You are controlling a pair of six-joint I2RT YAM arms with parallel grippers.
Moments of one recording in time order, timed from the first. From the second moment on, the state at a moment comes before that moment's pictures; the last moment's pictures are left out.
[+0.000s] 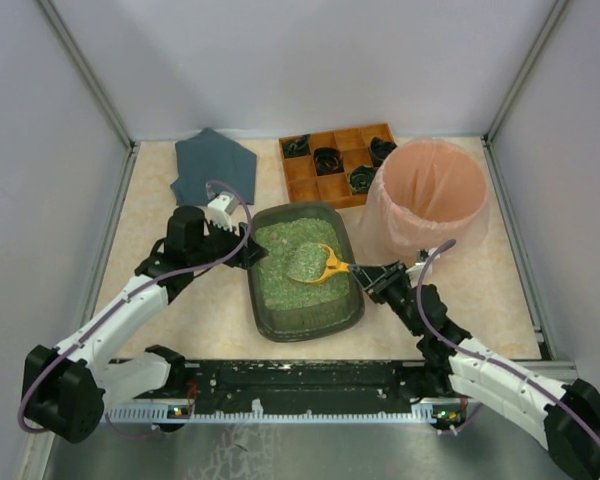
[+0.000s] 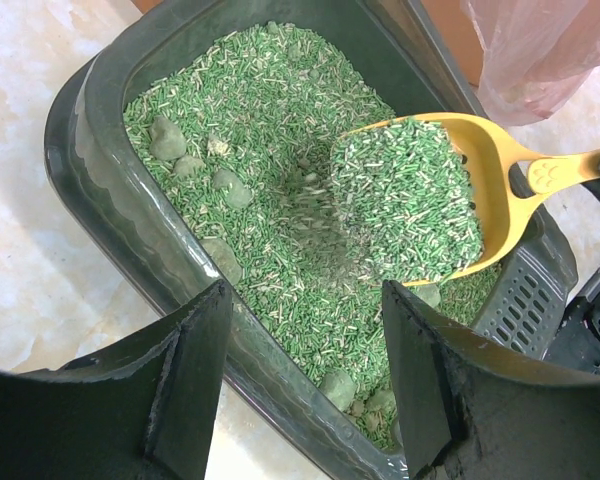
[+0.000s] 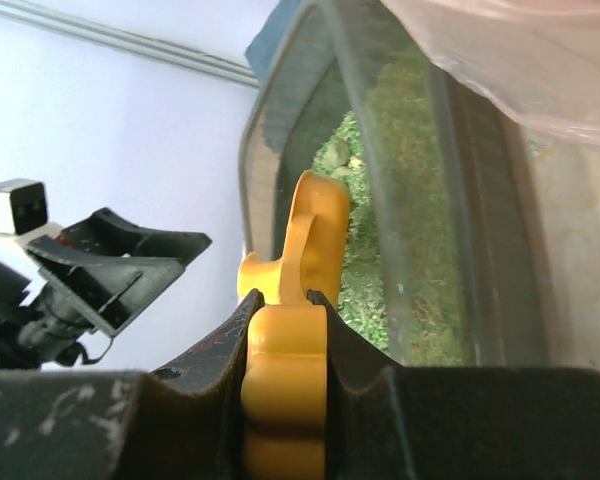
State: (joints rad) left arm -0.42 1.06 0.69 -0.11 0.37 -0.24; right arm 0.72 0.64 0.06 0.47 0.21 1.21
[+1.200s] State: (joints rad) left arm -0.42 1.04 0.67 -0.09 0.35 -0.24; right arm 0.48 0.77 0.01 0.81 -0.14 1.35
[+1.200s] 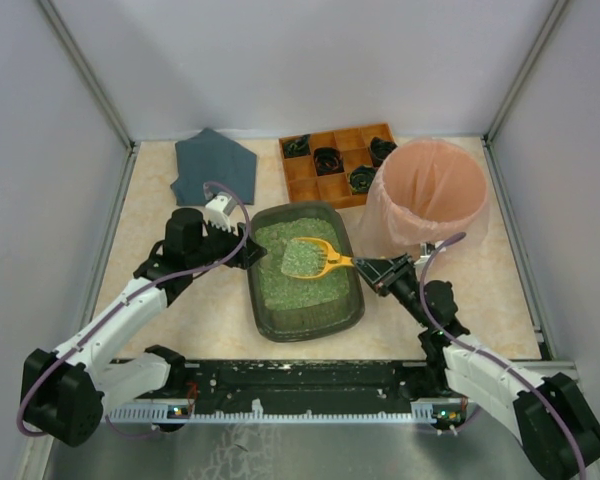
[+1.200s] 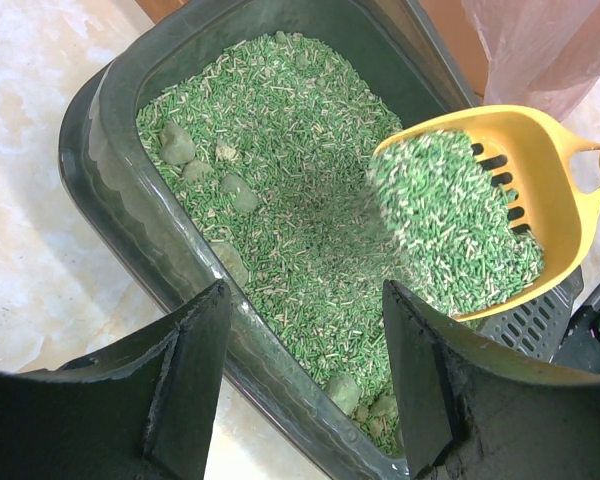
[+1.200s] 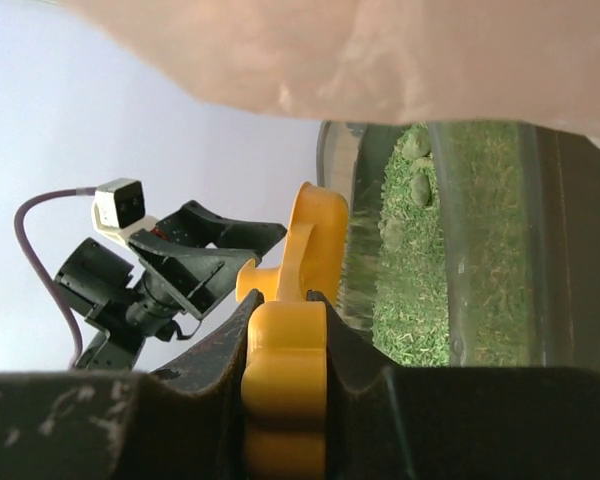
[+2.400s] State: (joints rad) left arm -0.42 1.04 0.67 -0.09 0.34 -0.24; right arm 0.36 0.80 0.02 0.85 -0.28 1.34
